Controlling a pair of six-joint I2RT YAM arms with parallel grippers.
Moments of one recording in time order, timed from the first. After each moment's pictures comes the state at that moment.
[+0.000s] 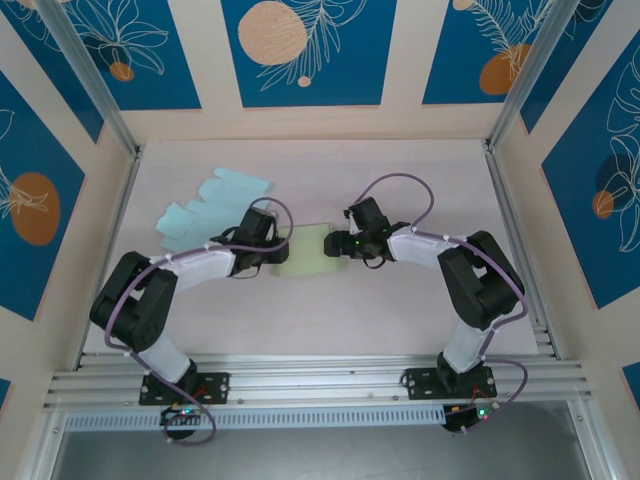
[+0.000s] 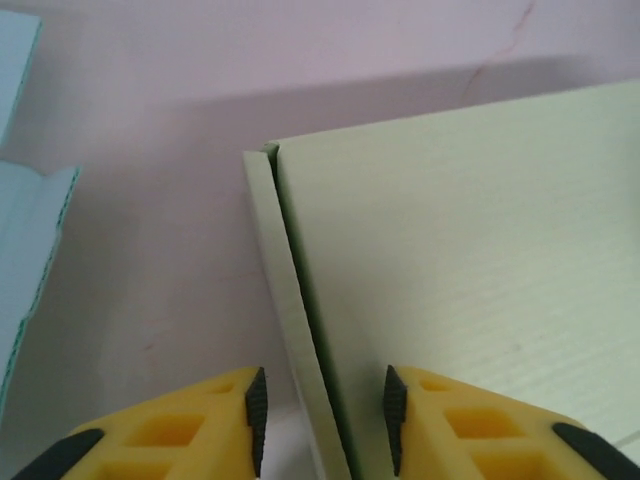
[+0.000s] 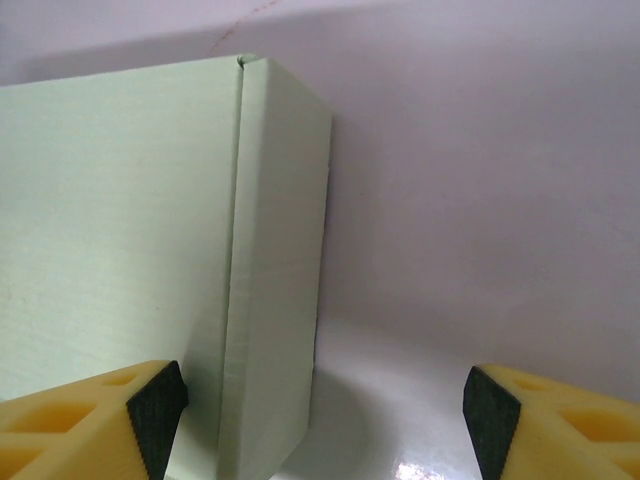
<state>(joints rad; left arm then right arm) -0.52 1.63 0.85 -0.11 0.02 -0.46 0.52 1.75 0.97 -0.19 -0.19 0.50</state>
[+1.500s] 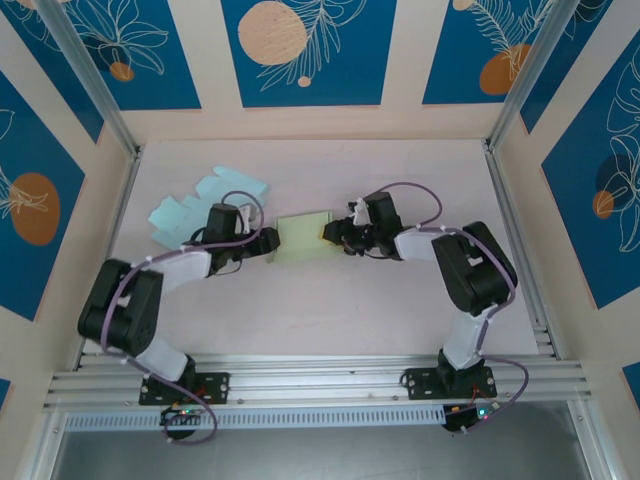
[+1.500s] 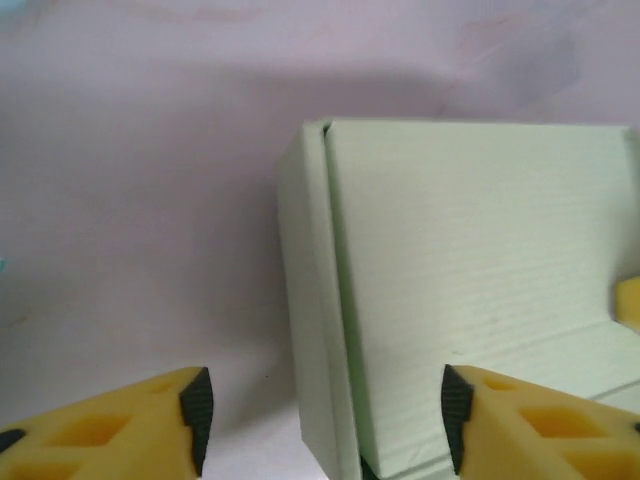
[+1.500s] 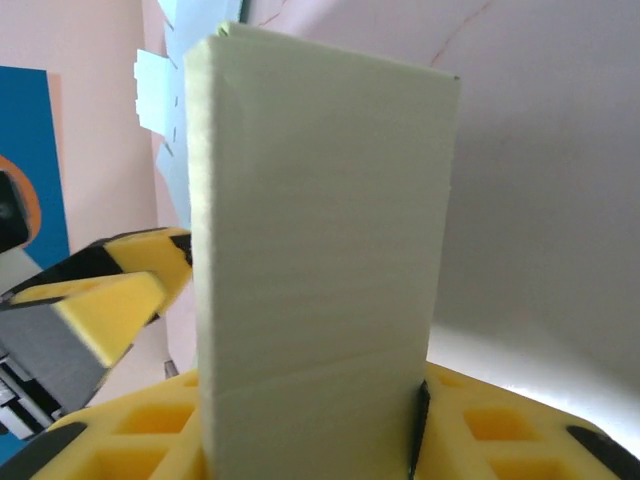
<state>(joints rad) -0.32 1.51 0.73 0.07 0.37 -0.49 0.41 1.81 0.91 0.18 -0.70 0.89</state>
